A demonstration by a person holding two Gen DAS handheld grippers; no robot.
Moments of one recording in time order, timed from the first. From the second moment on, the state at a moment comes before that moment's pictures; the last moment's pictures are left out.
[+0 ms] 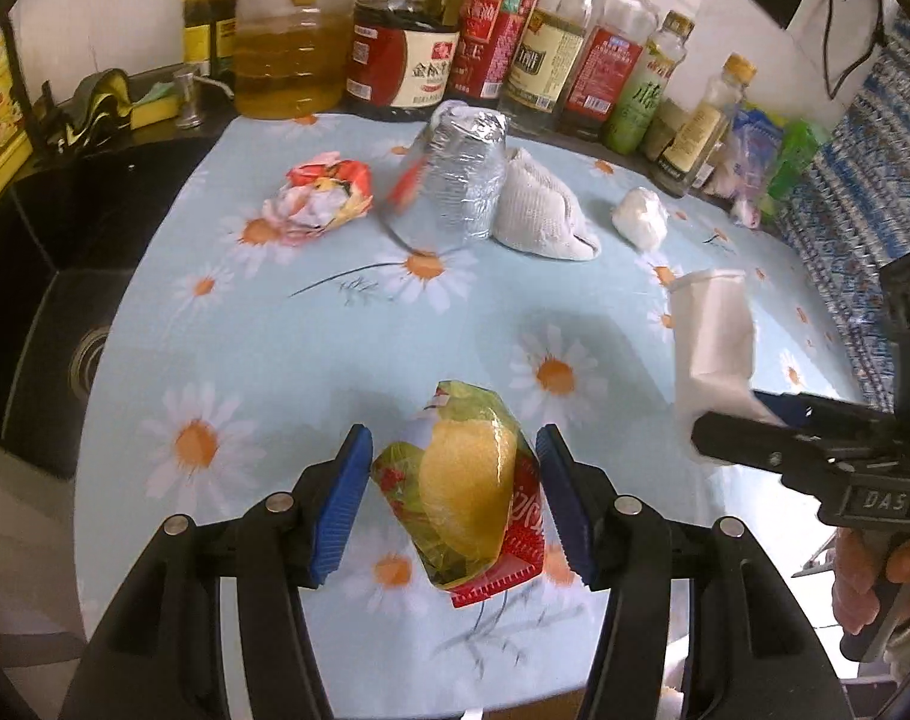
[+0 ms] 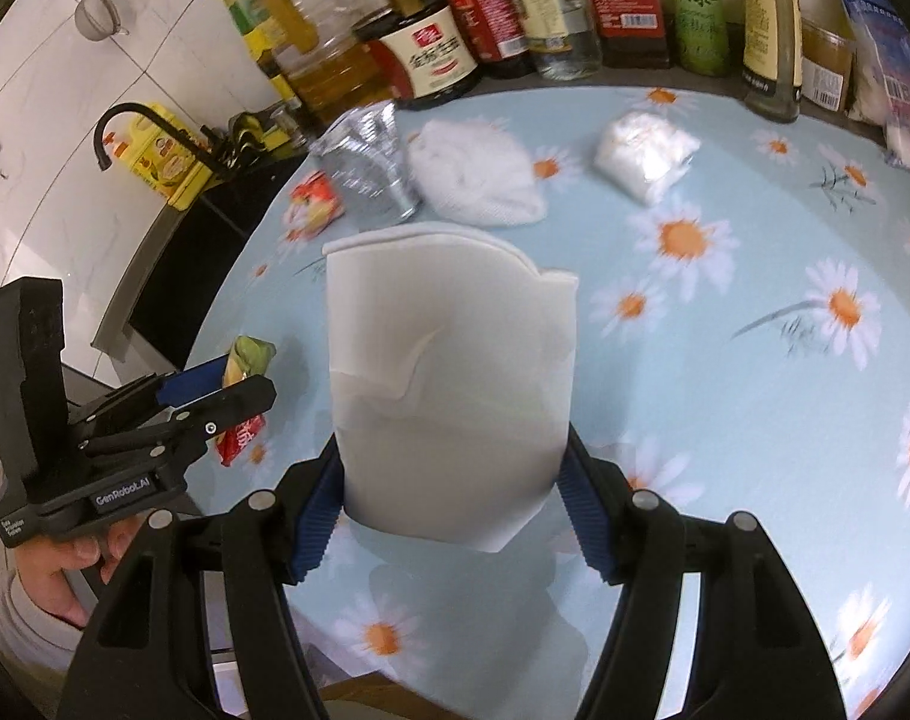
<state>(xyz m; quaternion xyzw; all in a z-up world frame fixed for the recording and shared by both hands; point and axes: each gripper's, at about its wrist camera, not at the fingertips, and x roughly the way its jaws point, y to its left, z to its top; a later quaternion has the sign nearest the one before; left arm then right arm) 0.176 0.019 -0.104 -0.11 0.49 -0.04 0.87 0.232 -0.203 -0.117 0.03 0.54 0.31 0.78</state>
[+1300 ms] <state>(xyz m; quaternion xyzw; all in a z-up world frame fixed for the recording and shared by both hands) -0.010 0.082 -0.166 -0.19 0.54 -0.05 0.82 0.047 -0.117 -0.150 -0.03 0.59 0.33 0.73</state>
